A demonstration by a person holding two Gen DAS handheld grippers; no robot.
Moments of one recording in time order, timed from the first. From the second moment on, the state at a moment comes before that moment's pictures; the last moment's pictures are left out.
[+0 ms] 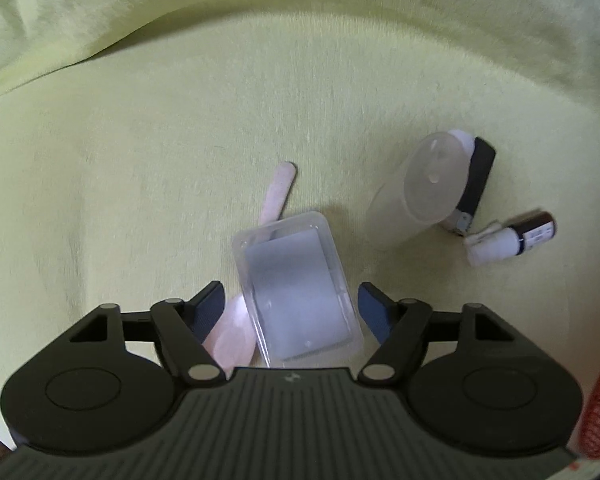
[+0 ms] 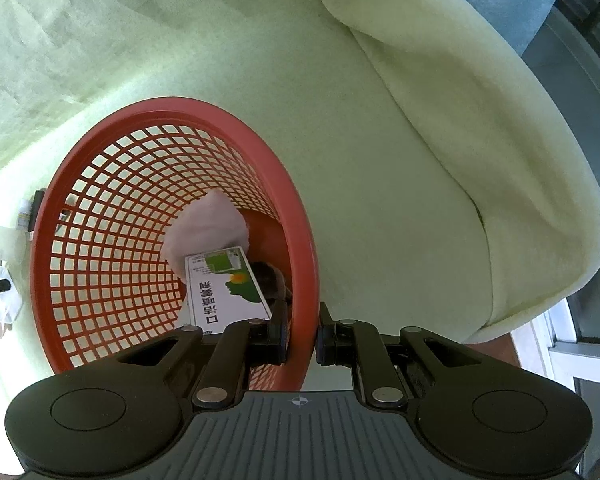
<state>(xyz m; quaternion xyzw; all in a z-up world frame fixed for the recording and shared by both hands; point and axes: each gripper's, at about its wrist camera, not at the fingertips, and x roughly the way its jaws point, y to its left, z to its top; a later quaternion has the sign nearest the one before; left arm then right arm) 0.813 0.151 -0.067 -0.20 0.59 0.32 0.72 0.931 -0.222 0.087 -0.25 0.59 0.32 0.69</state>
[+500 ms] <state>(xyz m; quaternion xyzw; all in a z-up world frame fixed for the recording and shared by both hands) 0.804 0.114 -0.019 -0.19 0.59 0.28 0.73 0.930 -0.226 0.089 -0.24 0.59 0.33 0.69</state>
